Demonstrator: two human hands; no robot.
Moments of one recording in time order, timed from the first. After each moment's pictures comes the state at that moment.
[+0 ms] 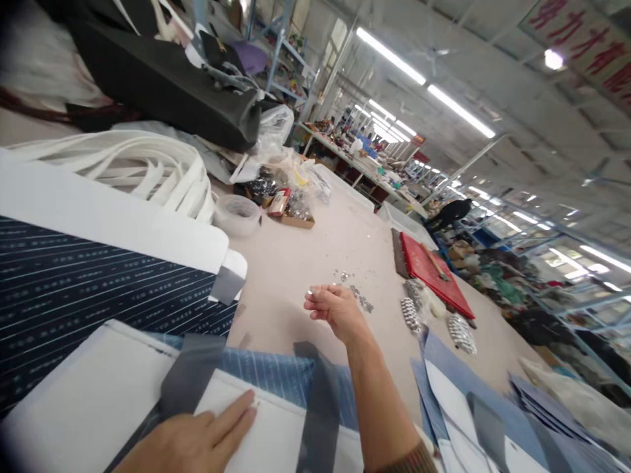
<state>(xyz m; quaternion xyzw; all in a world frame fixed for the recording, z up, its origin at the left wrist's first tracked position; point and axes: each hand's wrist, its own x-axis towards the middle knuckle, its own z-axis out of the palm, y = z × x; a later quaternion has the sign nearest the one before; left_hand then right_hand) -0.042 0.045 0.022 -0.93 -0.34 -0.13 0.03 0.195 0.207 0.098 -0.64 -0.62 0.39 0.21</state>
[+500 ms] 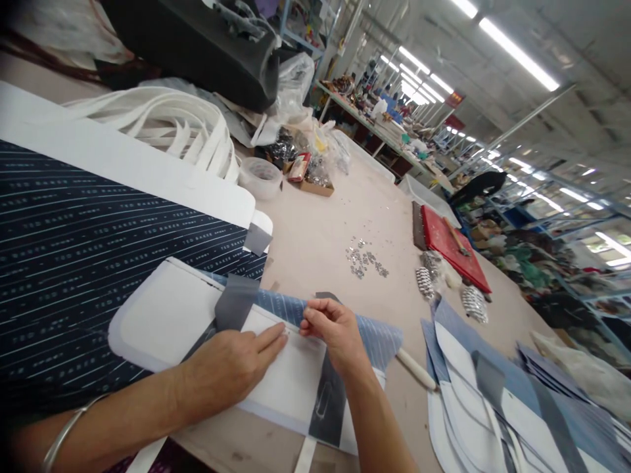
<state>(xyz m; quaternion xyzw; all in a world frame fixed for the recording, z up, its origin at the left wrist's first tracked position) -0.043 0.043 0.037 -0.93 -0.33 -0.12 -0.04 0.159 0.082 0.075 -0.58 -0.38 0.60 0.39</state>
